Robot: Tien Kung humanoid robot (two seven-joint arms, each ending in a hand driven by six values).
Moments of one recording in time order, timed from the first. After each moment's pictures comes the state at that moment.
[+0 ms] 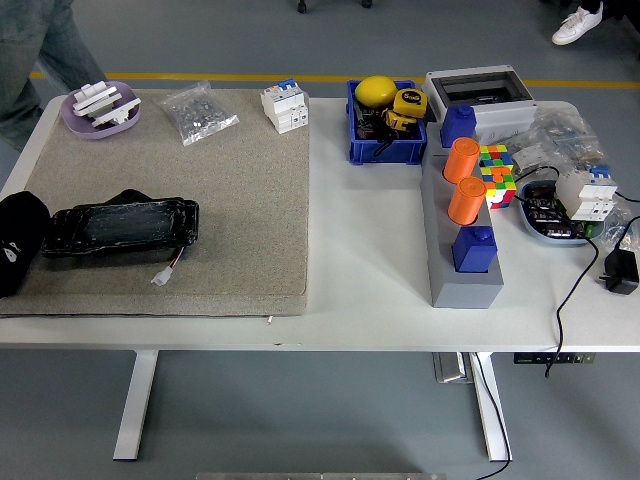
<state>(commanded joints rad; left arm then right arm) -0.30 0.52 -1.20 -0.83 1.82 0.27 0.12 0.02 -0.41 0.84 0.38 -0.64 0.13 -0.34</state>
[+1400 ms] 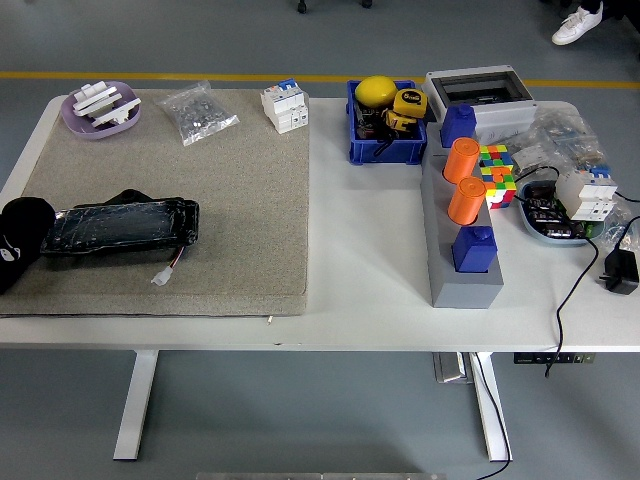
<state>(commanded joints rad) -0.22 0.55 -1.32 -0.94 1.77 0.22 0.08 0.02 -0.42 0.81 0.38 -0.64 0.13 -0.34</state>
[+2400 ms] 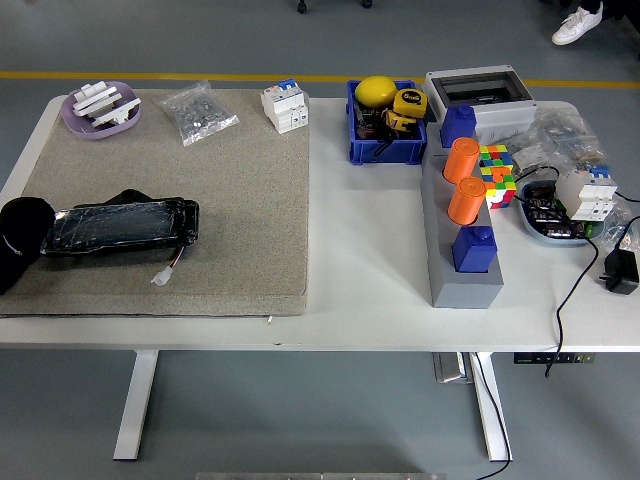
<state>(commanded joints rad) -0.18 0.55 -1.42 -0.97 1.62 0.24 0.02 0.02 -0.41 0.82 0.38 -0.64 0.13 -0.34</state>
